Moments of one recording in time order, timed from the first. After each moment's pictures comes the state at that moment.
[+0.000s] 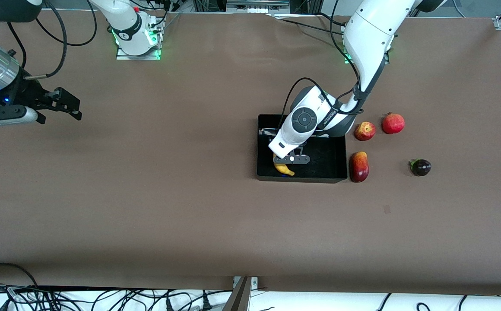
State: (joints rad) left arm -0.43 0.67 -0.22 -1.81 -0.04 2.38 -0.64; right arm 0.10 0.01 -0.01 -1.71 0.04 1.77 -0.02
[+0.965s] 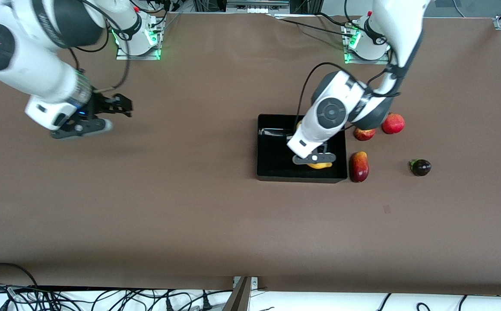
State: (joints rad) left arm -0.31 0.45 -0.22 -1.74 -0.04 2.03 -0.55; right arm 0.28 0.13 0.00 -1.72 0.04 1.72 0.07
